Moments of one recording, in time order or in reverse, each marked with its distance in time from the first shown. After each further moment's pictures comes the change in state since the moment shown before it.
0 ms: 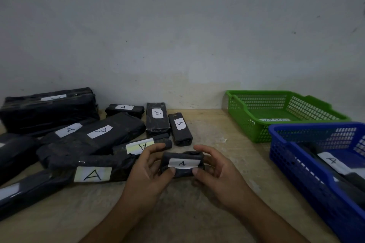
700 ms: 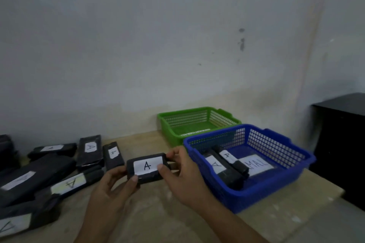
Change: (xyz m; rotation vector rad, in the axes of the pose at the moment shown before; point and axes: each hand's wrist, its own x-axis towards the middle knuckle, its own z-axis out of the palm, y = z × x) left_hand -0.040 0.063 0.093 -0.100 -0.003 0.063; right_hand -0.070 -0.070 -0.067 -0.335 0.362 -0.200
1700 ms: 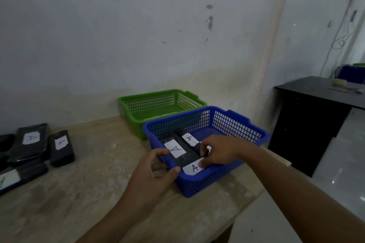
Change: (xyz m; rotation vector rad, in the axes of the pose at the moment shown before) left_hand -0.012 -0.030 0.145 0.211 -0.416 0.001; right_hand 0.021 0.033 -0.203 -0.955 -0.591 0.430
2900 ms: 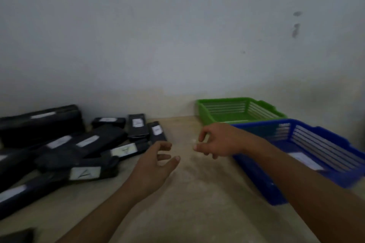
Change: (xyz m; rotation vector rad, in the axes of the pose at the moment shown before) left_hand -0.060 0.008 -0.181 0.309 0.282 -0.102; right_hand 0.024 -0.222 0.003 0.078 0.093 -0.321
